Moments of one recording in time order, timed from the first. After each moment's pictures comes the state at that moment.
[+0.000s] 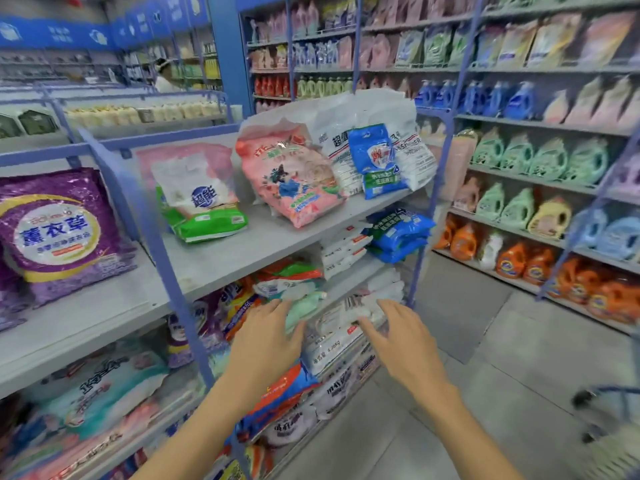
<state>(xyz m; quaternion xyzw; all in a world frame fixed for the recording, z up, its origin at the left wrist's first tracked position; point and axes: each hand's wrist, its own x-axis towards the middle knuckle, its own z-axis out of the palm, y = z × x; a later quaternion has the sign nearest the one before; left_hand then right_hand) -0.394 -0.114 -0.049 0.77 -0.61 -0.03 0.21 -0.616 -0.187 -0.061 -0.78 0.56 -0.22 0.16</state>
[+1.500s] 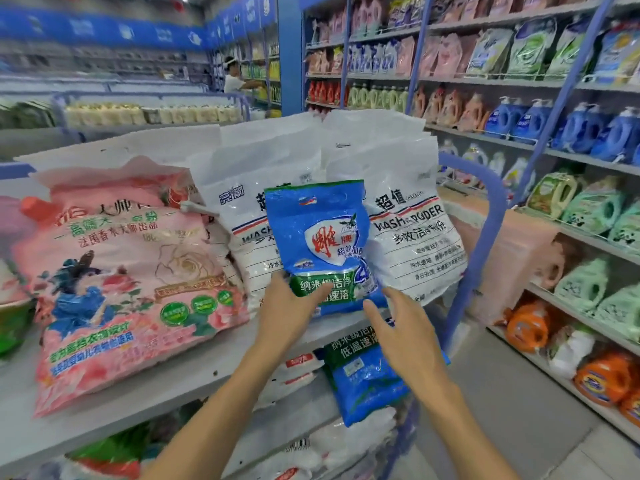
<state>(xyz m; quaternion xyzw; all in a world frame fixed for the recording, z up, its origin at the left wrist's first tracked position) -0.496 -0.700 -0.001 0.76 -0.33 -0.18 0.53 -0.665 -0.783 -0.028 -0.80 0.46 -0.29 0.25</state>
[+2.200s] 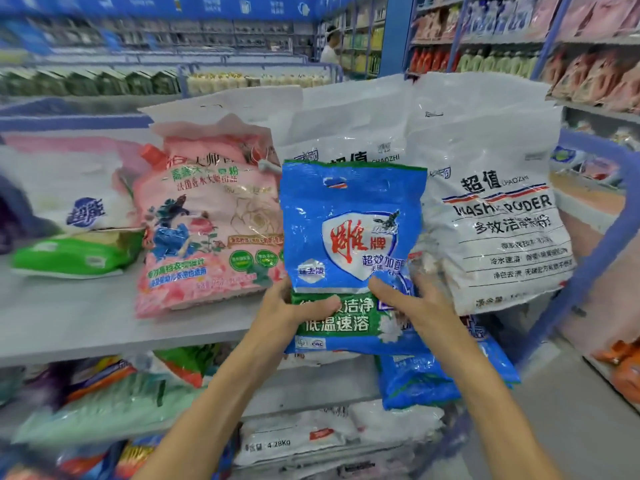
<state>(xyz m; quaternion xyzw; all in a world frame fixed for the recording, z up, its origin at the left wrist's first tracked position) -0.506 -0.607 -0.011 0.60 -0.20 -0.34 0.70 -0.634 -0.771 -0.003 -0.70 0.24 -0.22 0.64</state>
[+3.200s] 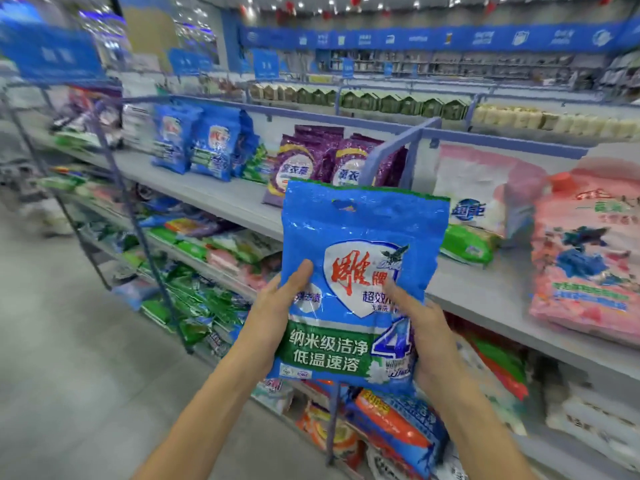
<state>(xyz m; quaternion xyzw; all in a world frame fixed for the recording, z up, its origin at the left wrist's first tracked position) -0.464 -0.087 0.009 0.60 0.06 -0.04 0.80 -0.467 -0.289 -0.003 -0.55 0.01 0.03 0.83</state>
